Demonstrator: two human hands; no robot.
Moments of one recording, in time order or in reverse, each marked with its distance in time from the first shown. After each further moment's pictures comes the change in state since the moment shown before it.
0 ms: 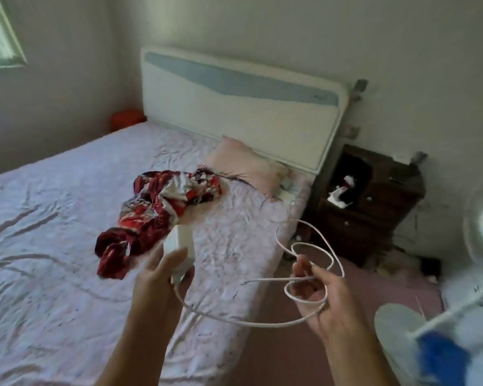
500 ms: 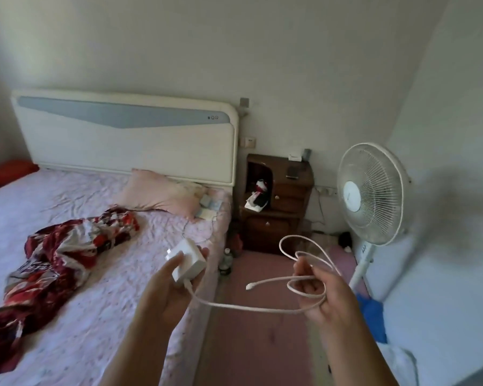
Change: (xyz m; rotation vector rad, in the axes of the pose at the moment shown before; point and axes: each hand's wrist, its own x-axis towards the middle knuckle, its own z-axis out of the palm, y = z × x) left_hand -0.036 -0.115 0.199 -0.209 -0.361 -0.479; right_hand -0.037 -0.195 -0.142 0.174 0.028 -0.269
